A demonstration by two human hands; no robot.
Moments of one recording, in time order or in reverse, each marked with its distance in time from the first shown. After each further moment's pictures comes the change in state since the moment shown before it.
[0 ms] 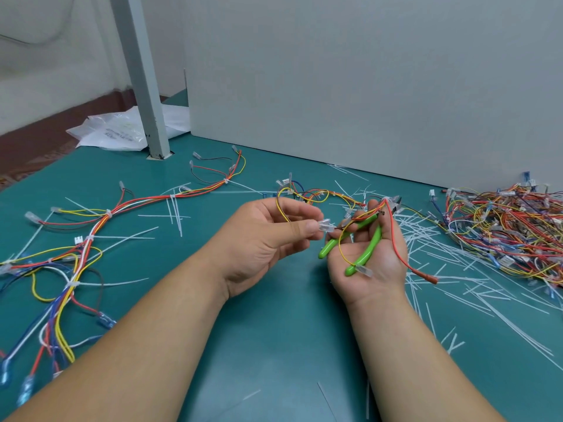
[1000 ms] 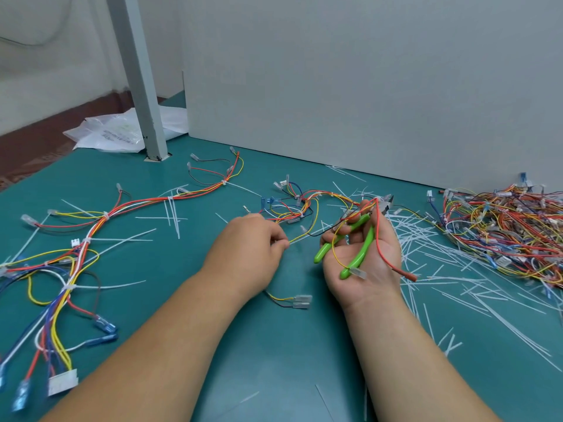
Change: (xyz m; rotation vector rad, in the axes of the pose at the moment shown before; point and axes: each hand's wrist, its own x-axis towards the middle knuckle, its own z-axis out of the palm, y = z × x) left_hand 0.006 -0.020 -0.018 1.414 0.307 0.067; right_hand 0.005 0.003 -0.002 -0.013 -0.009 0.037
